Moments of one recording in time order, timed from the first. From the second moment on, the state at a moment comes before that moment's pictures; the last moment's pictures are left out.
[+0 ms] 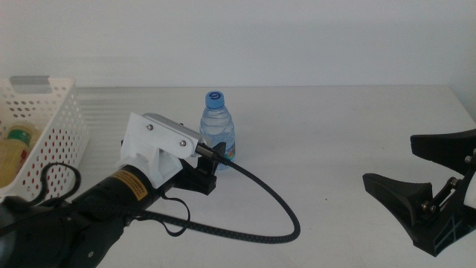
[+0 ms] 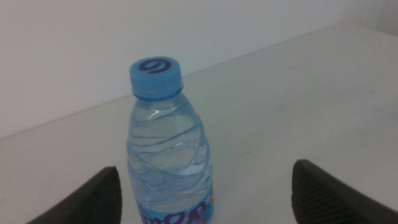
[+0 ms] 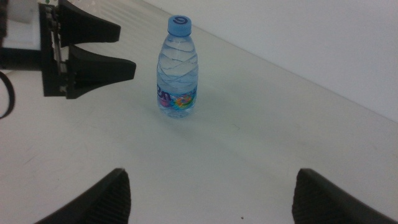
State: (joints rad) left arm -0.52 1.57 -0.51 0.03 -0.79 0.01; right arm 0.61 0.78 -0.59 -0.03 0.27 -0.06
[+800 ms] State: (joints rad) left arm -0.45 1.85 -0.75 0.03 -0.84 -0.06; right arm 0.61 0.78 -0.59 -0.02 0.27 -0.06
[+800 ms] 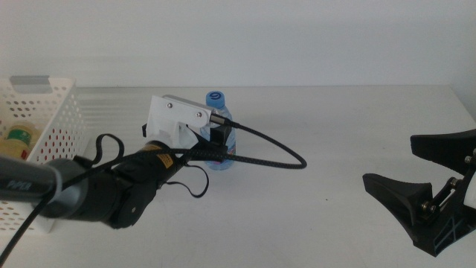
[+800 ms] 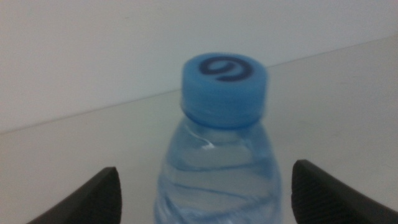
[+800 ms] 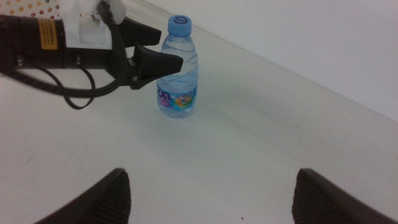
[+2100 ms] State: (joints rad) left arm -0.43 2.11 -0.90 0.10 -1.00 -0.17; right arm 0.61 0.78 -0.59 -0.02 0.27 -0.06
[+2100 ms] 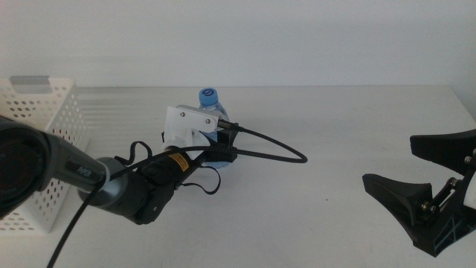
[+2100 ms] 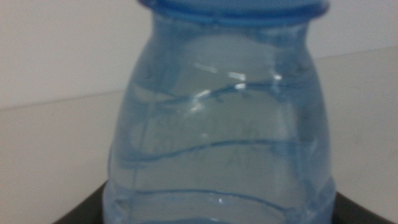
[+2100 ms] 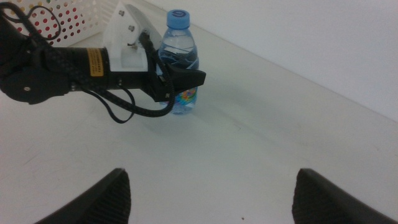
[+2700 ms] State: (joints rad) left arm -0.43 1.56 -0.83 0.14 -0.28 -0.15; right arm 0.61 0.78 -0.59 -0.02 0.27 -0.06
